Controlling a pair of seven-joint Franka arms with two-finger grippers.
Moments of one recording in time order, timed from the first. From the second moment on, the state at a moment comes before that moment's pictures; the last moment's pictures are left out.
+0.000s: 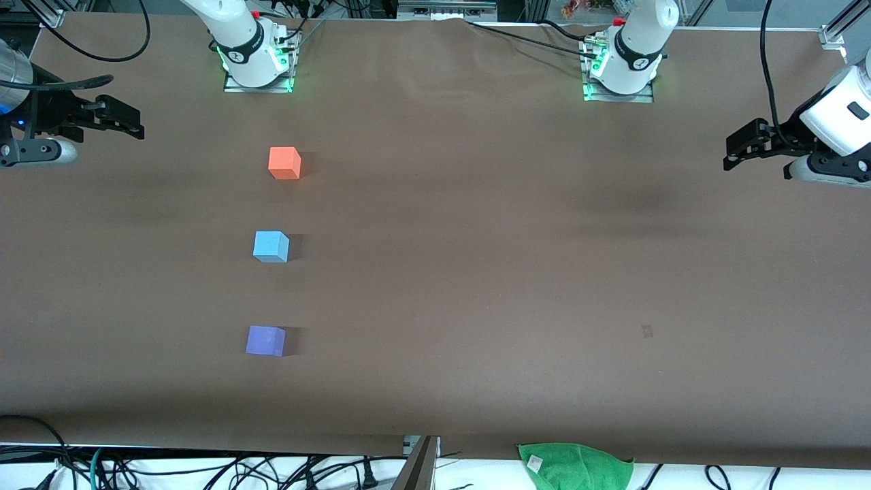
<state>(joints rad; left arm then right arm) 0.05 -0.01 -0.08 -1.62 -0.02 1.56 0.08 0.08 0.05 -0.02 -1.49 -0.01 1.33 -0.01</state>
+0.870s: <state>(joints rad) 0.05 -0.01 -0.08 -1.62 -0.02 1.56 0.08 0.07 0.06 -0.03 -1.49 -0.01 1.37 -0.06</state>
